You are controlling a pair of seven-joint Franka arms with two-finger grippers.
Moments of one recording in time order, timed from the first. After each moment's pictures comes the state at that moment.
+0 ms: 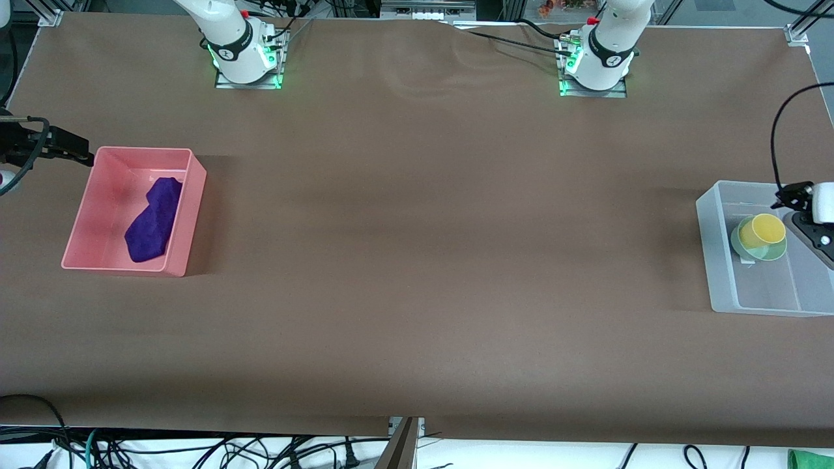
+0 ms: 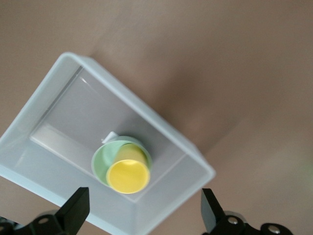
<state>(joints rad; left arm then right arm) 0.74 0.37 -0.59 -1.57 0.39 1.66 0.91 0.00 0.15 -0.05 -1.41 -0.06 1.42 -0.14</state>
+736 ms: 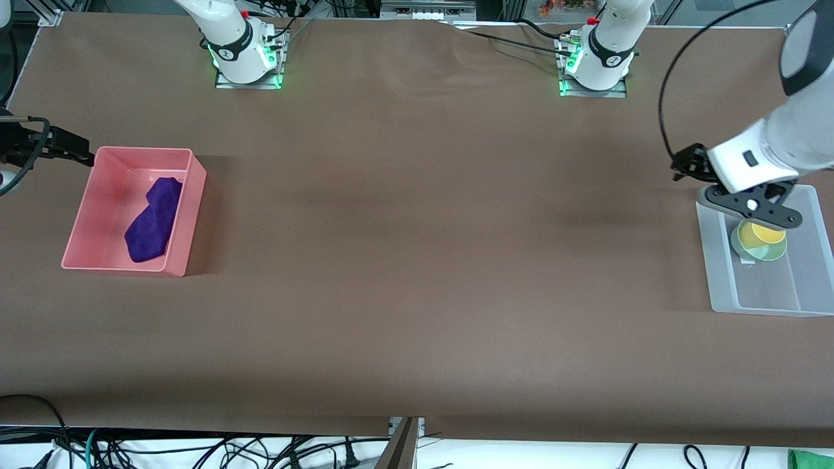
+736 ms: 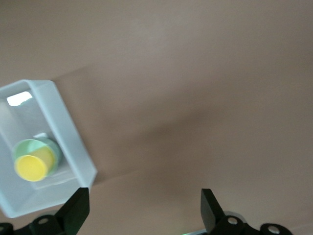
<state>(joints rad) 0.73 0.21 -0.93 -1.55 0.20 1.49 0.11 0.00 0.15 -0.05 -1.41 -0.06 1.42 -0.14</state>
